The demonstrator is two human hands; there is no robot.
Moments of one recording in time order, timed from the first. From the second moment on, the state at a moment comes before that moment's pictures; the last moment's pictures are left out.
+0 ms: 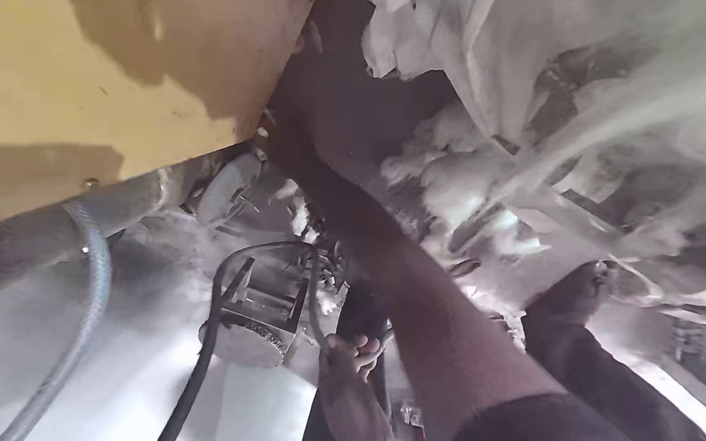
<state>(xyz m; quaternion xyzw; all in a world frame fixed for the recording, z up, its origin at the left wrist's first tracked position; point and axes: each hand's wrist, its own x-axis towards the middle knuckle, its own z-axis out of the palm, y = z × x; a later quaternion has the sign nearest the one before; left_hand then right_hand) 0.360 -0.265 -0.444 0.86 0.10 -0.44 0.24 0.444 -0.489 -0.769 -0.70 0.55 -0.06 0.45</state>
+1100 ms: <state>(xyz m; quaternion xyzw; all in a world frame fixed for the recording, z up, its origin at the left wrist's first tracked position) 0.260 -0.210 -0.444 0.85 0.03 -0.47 0.25 0.079 -0.282 -0.689 -0.64 0.66 0.19 0.33</state>
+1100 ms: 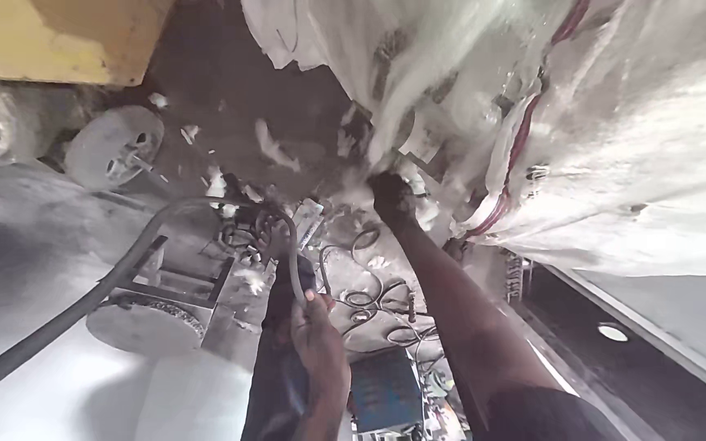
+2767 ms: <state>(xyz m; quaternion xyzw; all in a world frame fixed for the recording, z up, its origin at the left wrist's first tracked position) 0.221 -0.179 -0.461 0.86 -0.04 -0.46 0.22 -0.045 -0.218 -0.507 -0.05 0.82 -0.45 0.35</state>
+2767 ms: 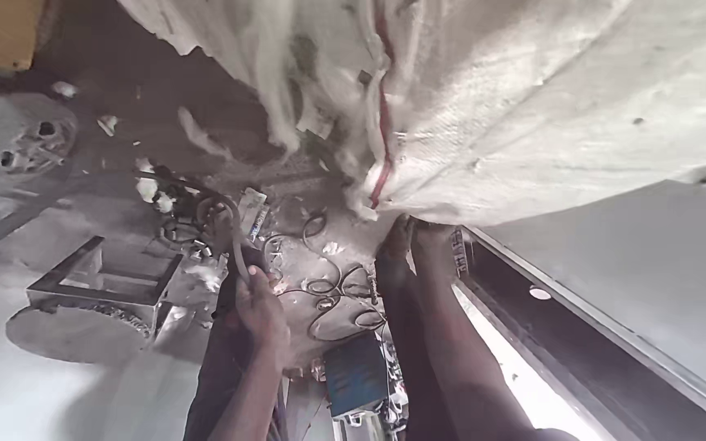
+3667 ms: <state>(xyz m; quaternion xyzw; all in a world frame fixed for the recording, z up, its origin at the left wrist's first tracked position) 0.132 -0.141 -0.494 0.84 -0.25 -0.48 0.02 -0.169 -0.188 -0.586 -0.34 0.74 -0.31 0.49</state>
